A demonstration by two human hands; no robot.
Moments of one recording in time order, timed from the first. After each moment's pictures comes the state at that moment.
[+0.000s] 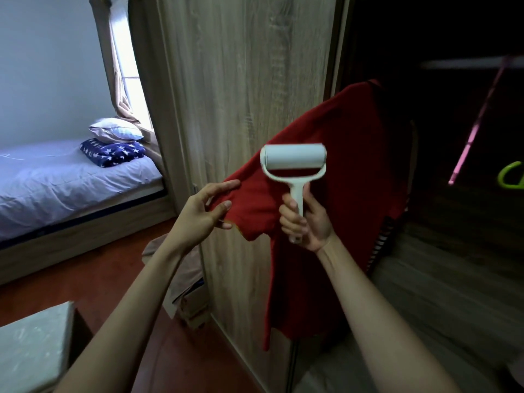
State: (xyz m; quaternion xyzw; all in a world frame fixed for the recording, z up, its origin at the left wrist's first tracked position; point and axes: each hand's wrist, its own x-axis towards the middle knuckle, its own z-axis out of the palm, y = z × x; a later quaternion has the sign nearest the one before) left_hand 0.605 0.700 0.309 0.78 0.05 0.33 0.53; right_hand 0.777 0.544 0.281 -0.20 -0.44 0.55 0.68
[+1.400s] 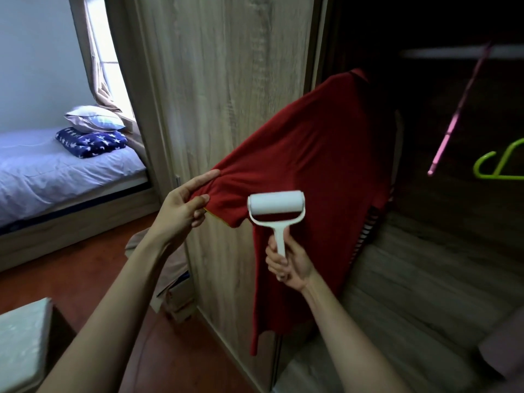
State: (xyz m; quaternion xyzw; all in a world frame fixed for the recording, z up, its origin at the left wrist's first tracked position) left_hand 0.620 0.696 0.297 0.68 0.05 0.29 0.67; right_hand 0.770 0.519 0.185 -0.30 -0.32 0.52 0.73
